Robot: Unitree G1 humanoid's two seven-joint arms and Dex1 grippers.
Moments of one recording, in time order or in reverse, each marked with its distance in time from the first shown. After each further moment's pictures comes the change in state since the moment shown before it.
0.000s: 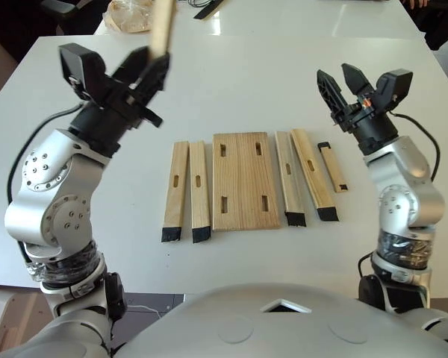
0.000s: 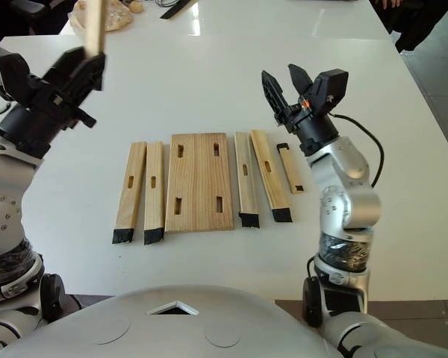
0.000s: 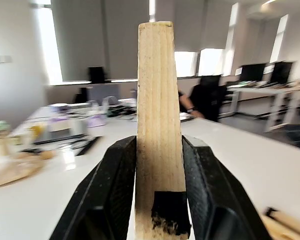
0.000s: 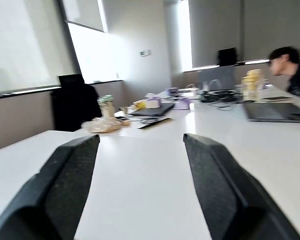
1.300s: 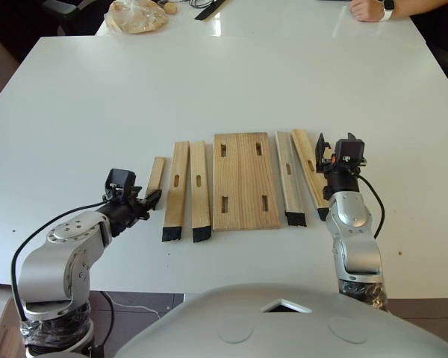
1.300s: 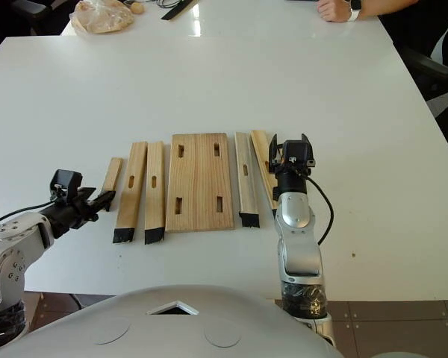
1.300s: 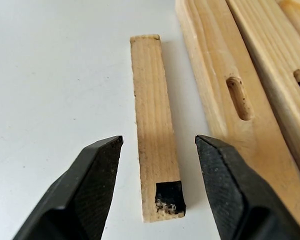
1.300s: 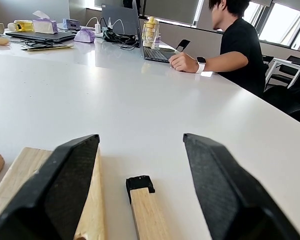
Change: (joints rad) left arm 0.443 0.019 -0.025 -0.050 0.458 0.540 0.098; right arm 0.382 0.271 0.274 0.026 -0.753 -0.250 -0.578
